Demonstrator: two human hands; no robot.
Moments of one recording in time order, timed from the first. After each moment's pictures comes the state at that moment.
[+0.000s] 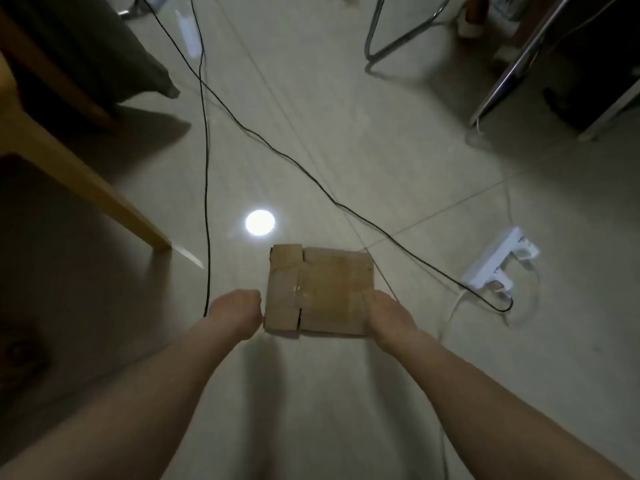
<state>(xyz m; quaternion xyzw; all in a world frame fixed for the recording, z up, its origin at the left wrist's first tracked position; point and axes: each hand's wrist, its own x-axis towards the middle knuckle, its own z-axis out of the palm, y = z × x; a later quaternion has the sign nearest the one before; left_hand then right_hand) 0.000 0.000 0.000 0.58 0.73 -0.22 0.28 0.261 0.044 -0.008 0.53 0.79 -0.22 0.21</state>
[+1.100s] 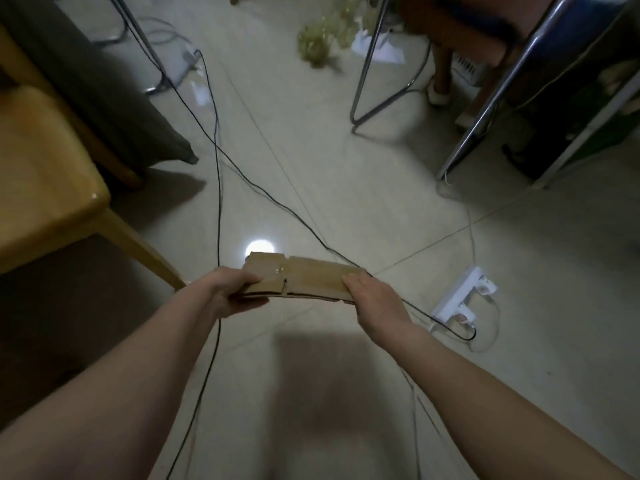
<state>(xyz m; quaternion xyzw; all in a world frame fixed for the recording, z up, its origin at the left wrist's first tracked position) -0.015 0.056 0.207 0.04 0.71 0.29 0.64 0.236 0.079 0.170 0.50 0.85 -0.15 0.07</state>
